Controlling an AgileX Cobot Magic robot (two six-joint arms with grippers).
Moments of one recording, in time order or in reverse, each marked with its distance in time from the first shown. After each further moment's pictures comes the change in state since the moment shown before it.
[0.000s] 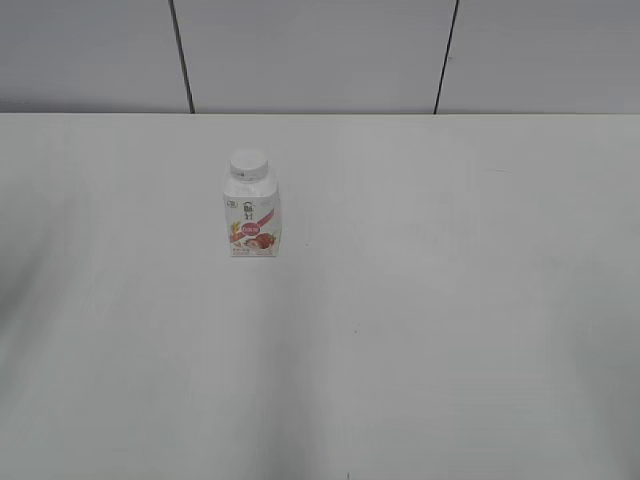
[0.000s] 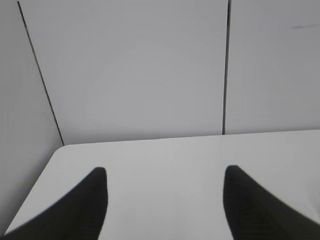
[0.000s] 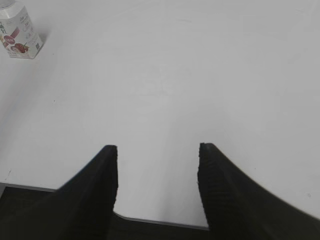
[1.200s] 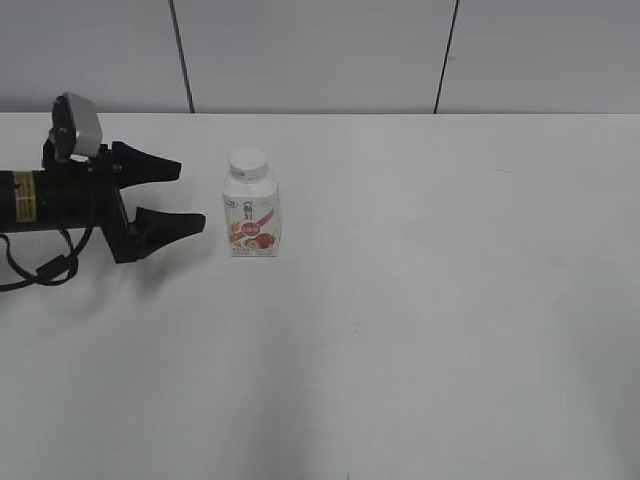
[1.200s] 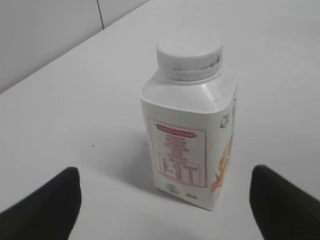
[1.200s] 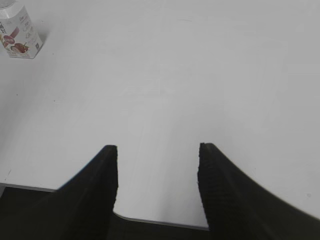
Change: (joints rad) left arm 0.054 1.122 -0.692 1.406 -0.565 -0.550; right arm 0.000 0.000 0.000 0.000 0.000 0.000
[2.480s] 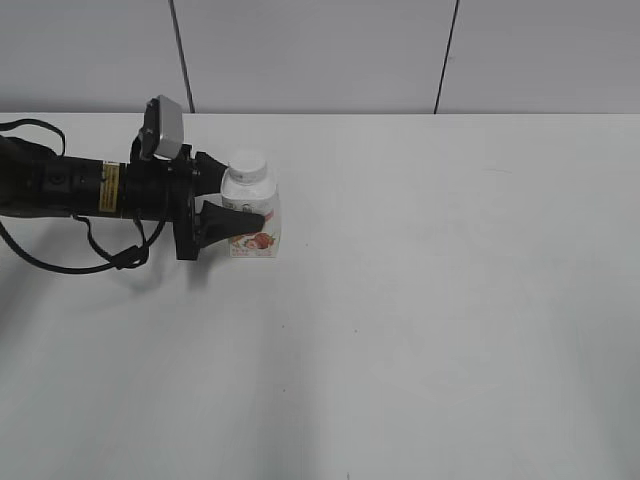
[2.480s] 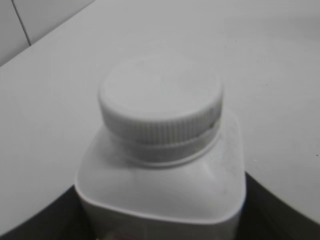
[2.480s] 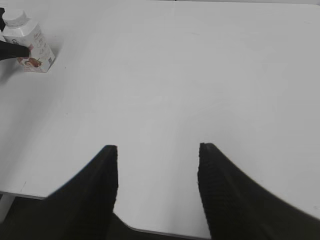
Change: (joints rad) left arm -0.155 0.181 -0.297 0.133 -0.019 -0.146; right arm 0.000 0.039 -0.047 0.030 -0.013 0.001
